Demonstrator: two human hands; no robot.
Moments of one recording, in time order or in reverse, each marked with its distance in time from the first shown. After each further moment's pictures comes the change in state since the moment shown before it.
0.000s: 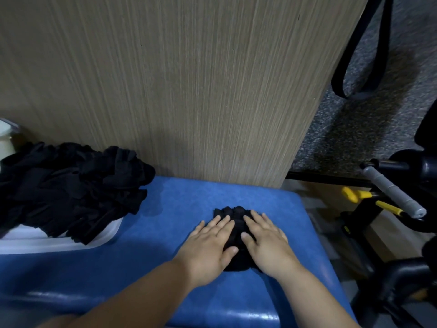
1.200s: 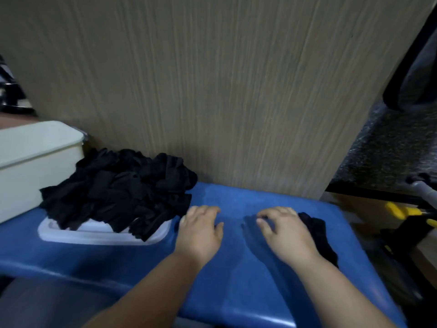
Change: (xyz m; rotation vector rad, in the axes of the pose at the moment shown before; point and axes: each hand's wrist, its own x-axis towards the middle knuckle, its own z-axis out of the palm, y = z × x) left_hand -0.036 -0.072 -0.041 -0.081 0.417 -0.350; right_hand 0.018 -0.068 -0.011 0.032 0.260 -0.191
